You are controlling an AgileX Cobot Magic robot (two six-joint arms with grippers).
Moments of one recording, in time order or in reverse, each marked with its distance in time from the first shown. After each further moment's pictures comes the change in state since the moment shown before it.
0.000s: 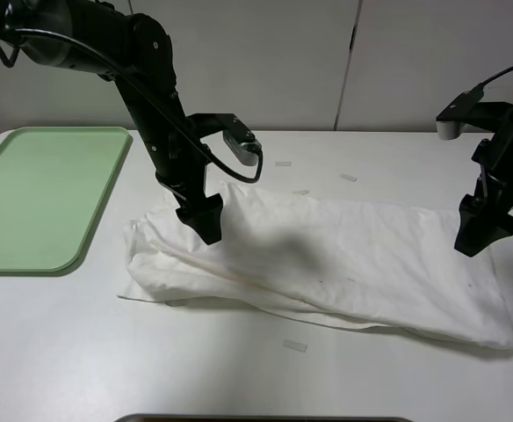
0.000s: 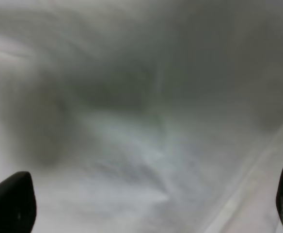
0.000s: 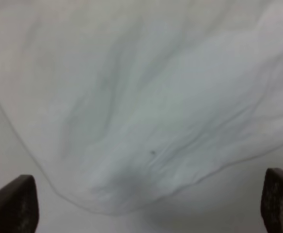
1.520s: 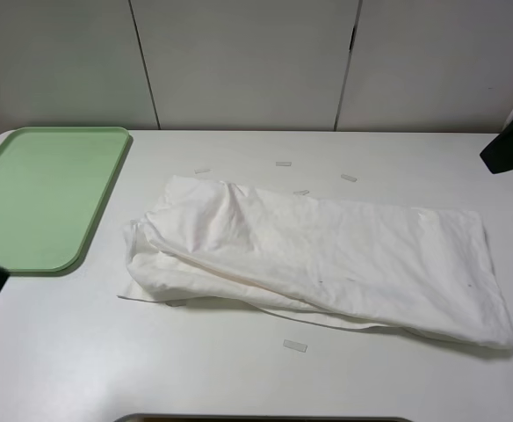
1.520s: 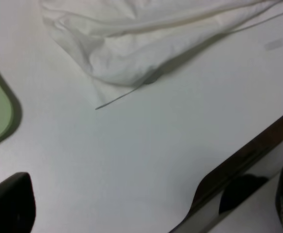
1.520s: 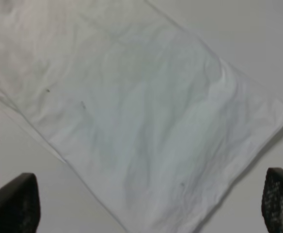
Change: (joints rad) left arm 0.002 -1.345 0.731 0.140 0.072 -0.653; right arm 0.000 -0.489 -0.015 0.164 0.032 0.278
